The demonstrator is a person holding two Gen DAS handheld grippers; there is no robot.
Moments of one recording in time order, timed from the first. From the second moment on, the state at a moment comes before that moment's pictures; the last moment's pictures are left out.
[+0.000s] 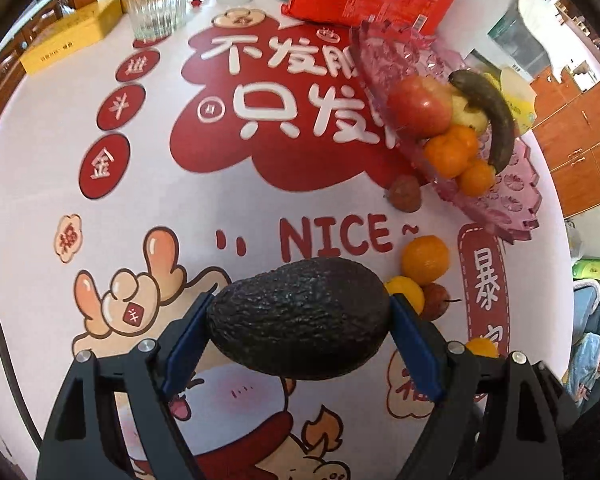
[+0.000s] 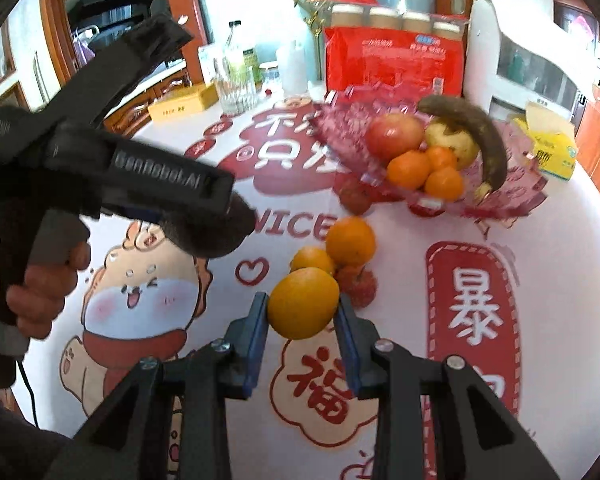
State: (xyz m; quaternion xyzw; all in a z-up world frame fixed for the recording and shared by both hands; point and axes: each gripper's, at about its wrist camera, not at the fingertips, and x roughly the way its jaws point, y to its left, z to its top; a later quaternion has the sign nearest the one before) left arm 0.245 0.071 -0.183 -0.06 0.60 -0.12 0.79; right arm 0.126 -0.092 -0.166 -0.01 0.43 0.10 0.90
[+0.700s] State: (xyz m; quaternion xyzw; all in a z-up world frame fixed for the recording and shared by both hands) left arm 0.248 -0.012 -0.107 -0.06 0.53 -0.11 0.84; right arm 0.169 -0.192 -0.105 0.02 0.37 0.10 0.92
